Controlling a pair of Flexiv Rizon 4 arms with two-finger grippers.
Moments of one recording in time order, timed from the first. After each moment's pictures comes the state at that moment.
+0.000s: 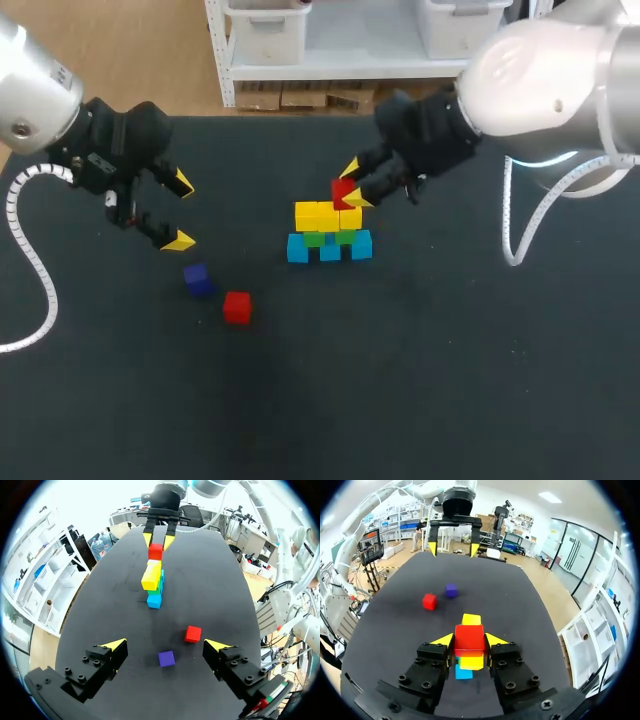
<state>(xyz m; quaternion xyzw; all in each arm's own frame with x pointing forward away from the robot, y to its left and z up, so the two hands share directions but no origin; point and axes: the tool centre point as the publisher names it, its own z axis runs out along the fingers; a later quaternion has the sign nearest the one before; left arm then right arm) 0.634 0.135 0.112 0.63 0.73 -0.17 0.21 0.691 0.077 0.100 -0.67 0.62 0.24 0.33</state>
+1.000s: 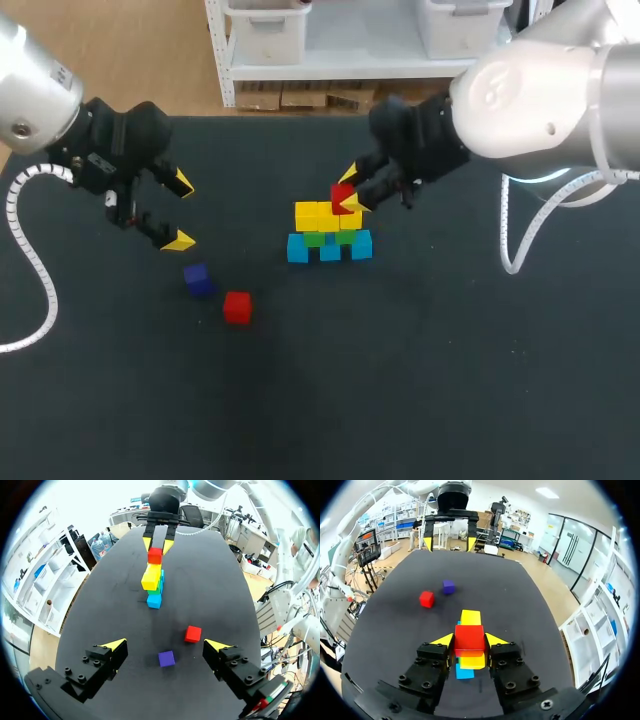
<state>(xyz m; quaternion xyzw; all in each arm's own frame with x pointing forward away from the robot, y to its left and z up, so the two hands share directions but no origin) 0.634 0.135 0.112 0.63 0.73 -0.17 0.21 0.691 0.079 0.089 -0.66 0.64 0.24 0.32</state>
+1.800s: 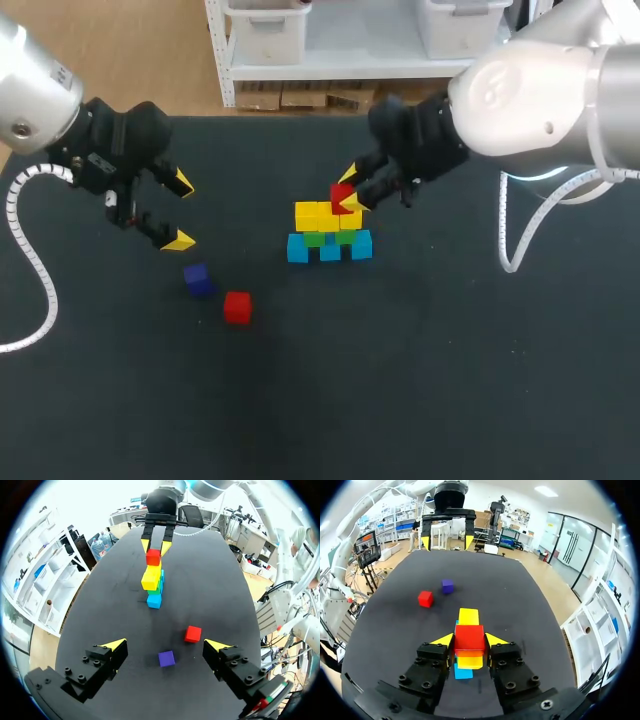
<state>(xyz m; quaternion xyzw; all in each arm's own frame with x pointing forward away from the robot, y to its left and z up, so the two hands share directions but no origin) 0.634 0.135 0.112 0.63 0.73 -0.17 0.21 0.696 0.079 0.086 -0.66 0.64 0.25 0.31</state>
